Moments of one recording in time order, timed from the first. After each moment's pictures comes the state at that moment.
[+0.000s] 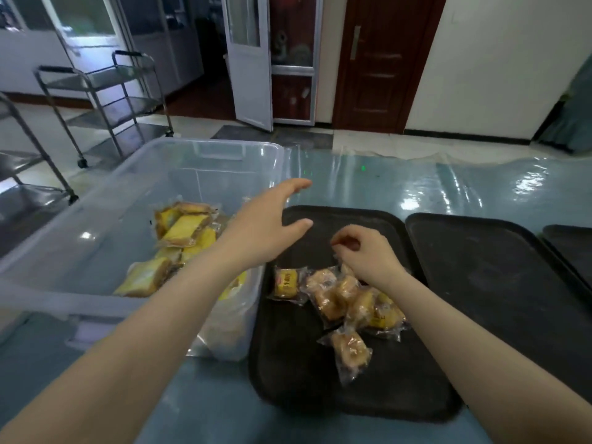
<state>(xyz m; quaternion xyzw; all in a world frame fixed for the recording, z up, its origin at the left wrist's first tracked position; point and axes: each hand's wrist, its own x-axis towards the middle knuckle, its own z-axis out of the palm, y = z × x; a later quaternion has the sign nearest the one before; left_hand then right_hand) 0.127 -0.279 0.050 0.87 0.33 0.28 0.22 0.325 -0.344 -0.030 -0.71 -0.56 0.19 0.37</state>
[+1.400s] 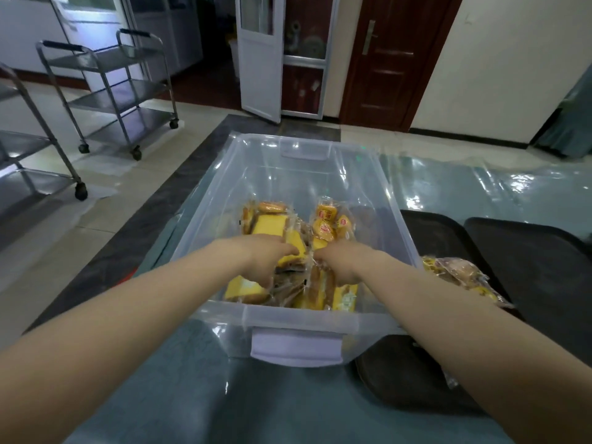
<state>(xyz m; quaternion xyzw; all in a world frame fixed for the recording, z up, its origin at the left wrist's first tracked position) -0.060 -0.132 -0.002 0.94 0.27 -0.21 0.08 0.120 -0.199 -0.028 -0.67 -0.71 0.11 -0.20</state>
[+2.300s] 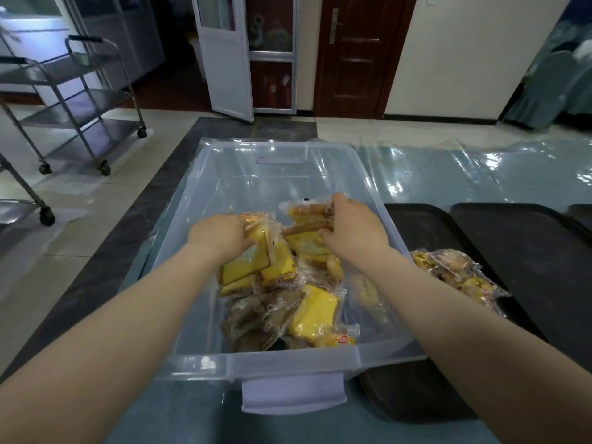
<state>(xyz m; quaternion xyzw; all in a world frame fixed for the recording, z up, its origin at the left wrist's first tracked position) -0.050 -0.053 -0.015 0.89 0.45 -0.03 0.03 0.144 -0.185 -0.005 -0.82 -0.55 -0.01 0.18</state>
